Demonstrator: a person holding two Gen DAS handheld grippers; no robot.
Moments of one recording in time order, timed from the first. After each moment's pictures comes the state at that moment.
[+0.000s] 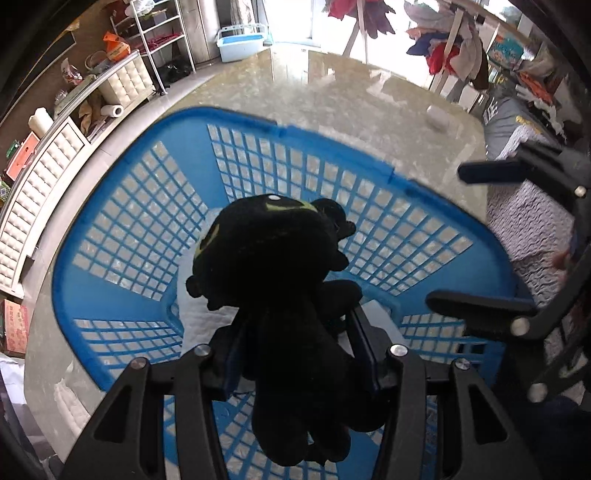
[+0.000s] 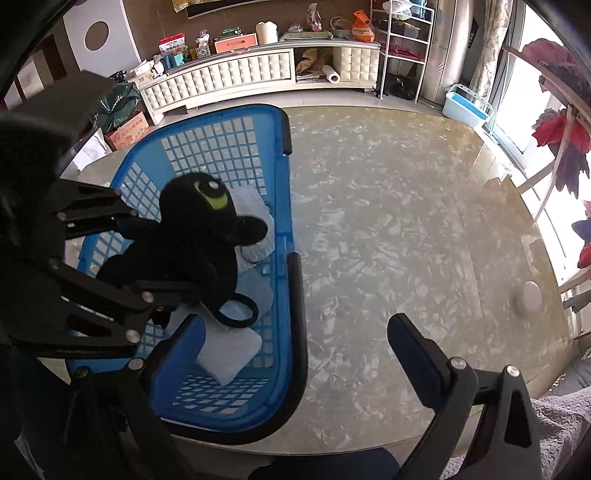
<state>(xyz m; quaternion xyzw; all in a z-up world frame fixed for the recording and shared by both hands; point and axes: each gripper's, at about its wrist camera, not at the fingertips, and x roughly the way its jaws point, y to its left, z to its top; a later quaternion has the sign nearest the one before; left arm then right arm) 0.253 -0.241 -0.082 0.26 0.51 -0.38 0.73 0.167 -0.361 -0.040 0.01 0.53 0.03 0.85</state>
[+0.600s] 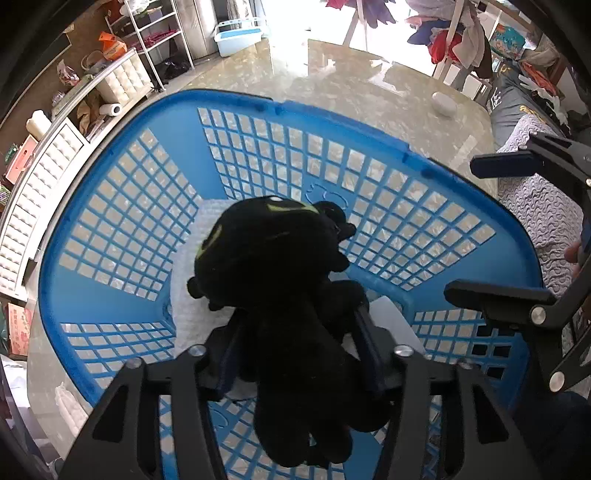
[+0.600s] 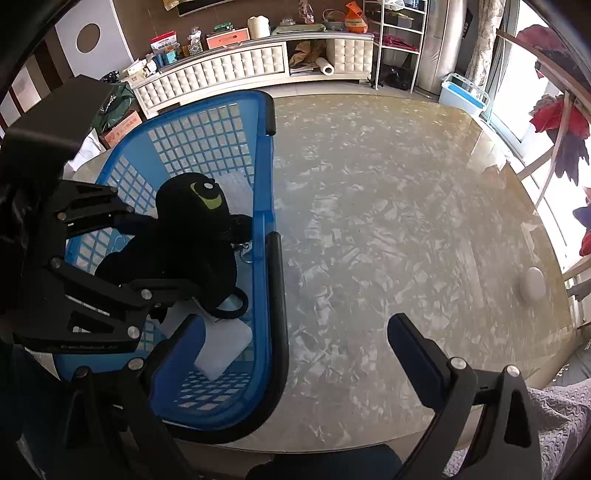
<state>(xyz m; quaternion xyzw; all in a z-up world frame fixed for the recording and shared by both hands) 0.256 -0.242 -0.095 0.28 0.51 -0.37 0.72 0.165 -0.368 -0.050 0.02 0.54 0.02 0.84</state>
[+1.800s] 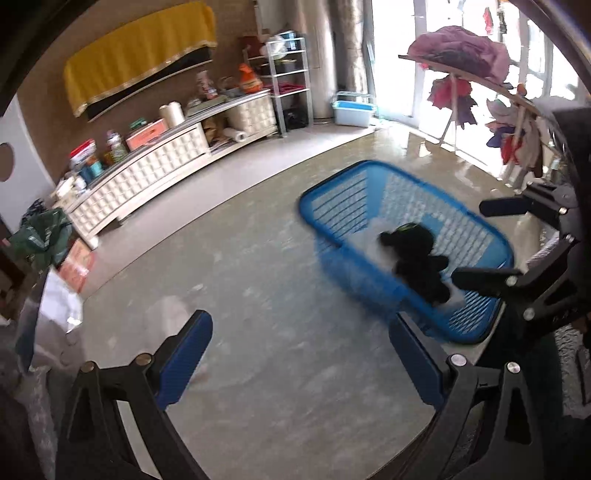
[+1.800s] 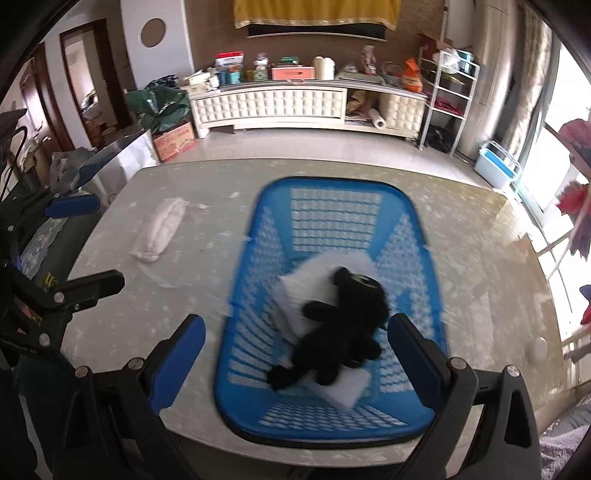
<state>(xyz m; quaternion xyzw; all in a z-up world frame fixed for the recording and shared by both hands) 0.194 -0.040 0.015 0.17 0.41 -0.22 0.87 0.165 -0.242 0.010 -0.04 0.46 0.09 0.88</state>
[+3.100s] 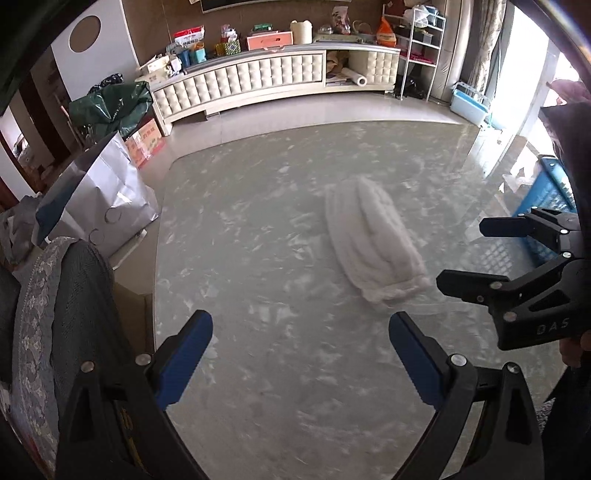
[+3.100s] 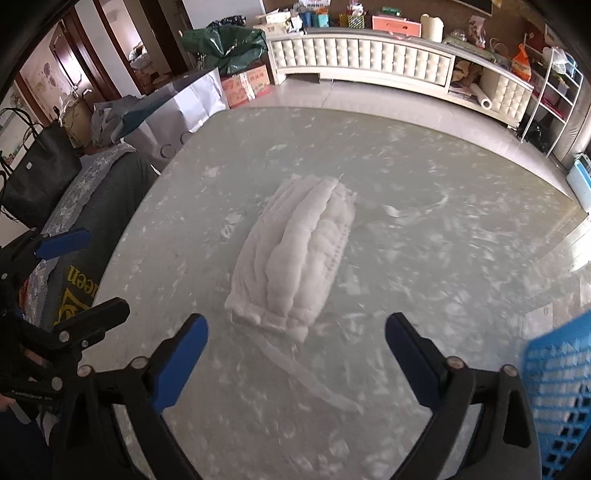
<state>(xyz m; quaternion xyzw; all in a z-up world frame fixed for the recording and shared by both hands) 0.271 0.212 -0.082 0.06 0.50 -0.06 0.86 0.302 -0.015 -0.094 -0.05 0.55 0.20 0.81</state>
